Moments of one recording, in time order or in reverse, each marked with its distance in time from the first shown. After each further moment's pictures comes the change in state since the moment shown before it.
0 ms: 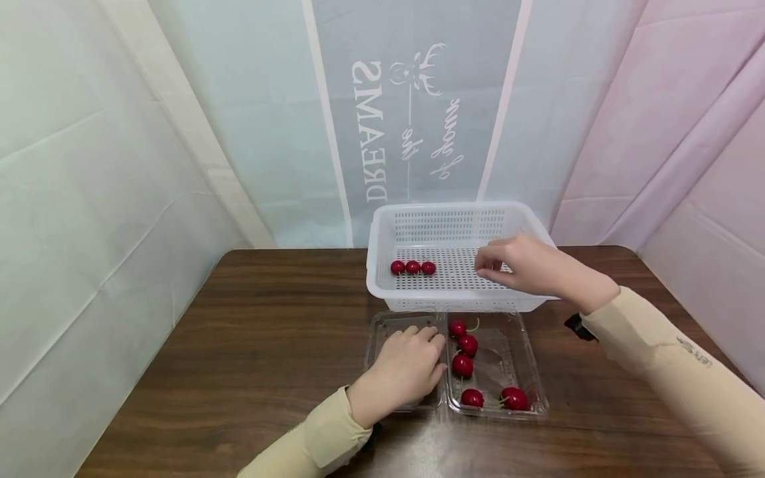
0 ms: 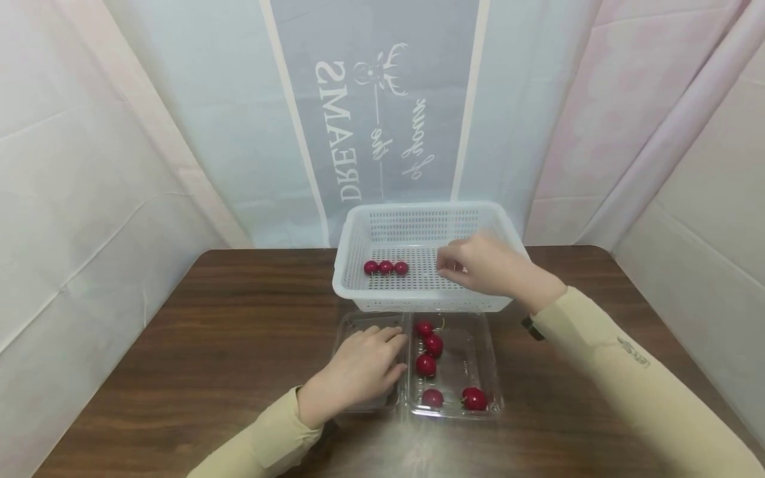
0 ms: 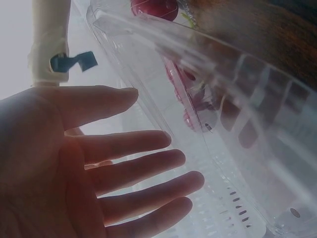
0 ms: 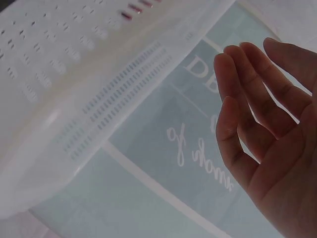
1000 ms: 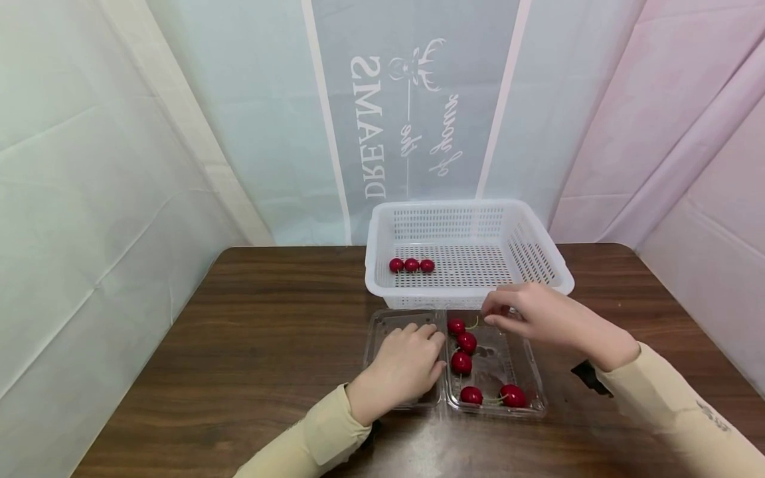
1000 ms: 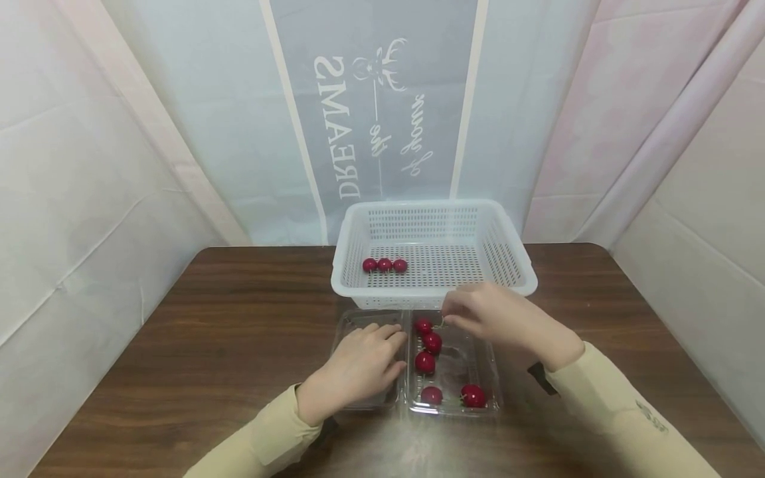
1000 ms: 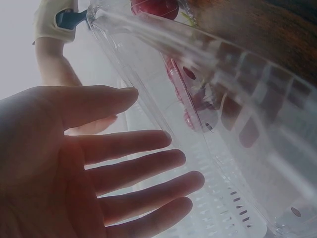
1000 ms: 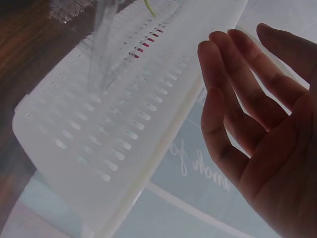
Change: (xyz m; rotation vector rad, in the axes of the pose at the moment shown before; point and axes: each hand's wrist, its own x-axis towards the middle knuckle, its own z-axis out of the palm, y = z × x) left_hand 0.000 0.001 0.005 0.009 -0.011 -0.005; right_hand -0.052 -0.034 0.033 0.107 -0.012 0.046
